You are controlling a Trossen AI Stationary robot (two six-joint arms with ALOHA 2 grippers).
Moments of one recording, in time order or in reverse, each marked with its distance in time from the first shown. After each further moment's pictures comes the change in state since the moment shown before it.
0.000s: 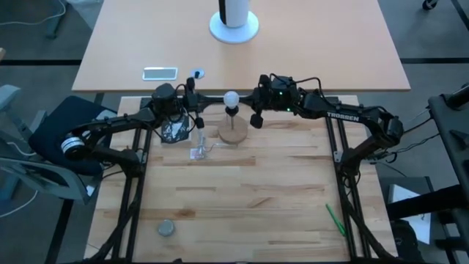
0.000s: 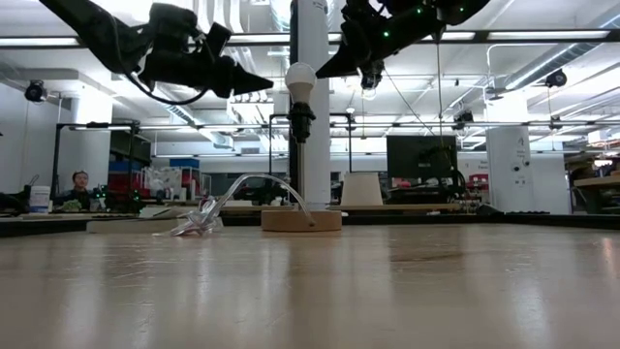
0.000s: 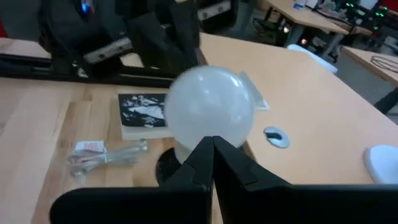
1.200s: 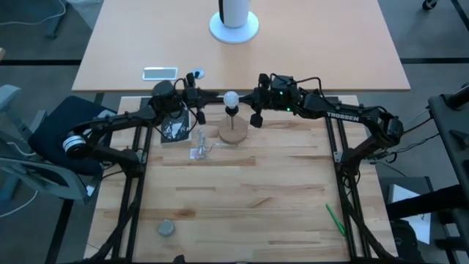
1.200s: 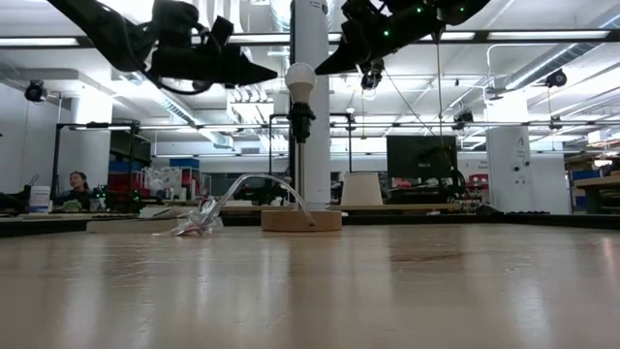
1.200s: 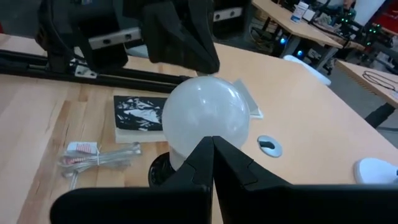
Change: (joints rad) left arm 0.005 0.040 0.054 0.046 0.000 -0.136; right arm 0.000 0.000 0.000 0.021 0.000 -0.055
